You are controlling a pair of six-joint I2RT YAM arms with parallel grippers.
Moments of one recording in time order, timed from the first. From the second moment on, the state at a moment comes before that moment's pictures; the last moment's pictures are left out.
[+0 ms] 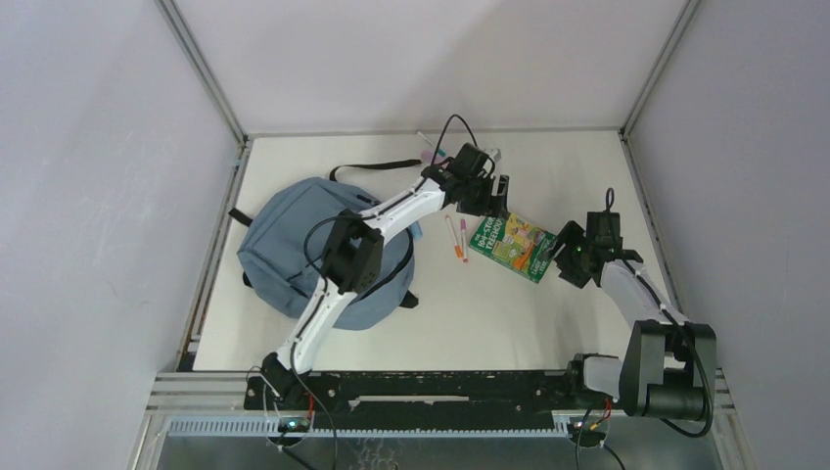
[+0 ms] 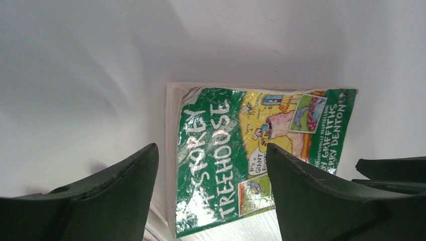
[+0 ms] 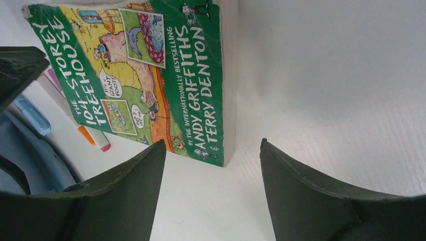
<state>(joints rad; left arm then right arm) -0.75 2.50 2.27 -0.58 0.23 -0.44 -0.09 1.22 0.63 -0.41 -0.16 0.65</state>
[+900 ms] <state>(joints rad) -0.74 2.57 2.27 -0.56 0.37 -0.45 -0.20 1.47 0.64 -0.16 -0.32 0.66</state>
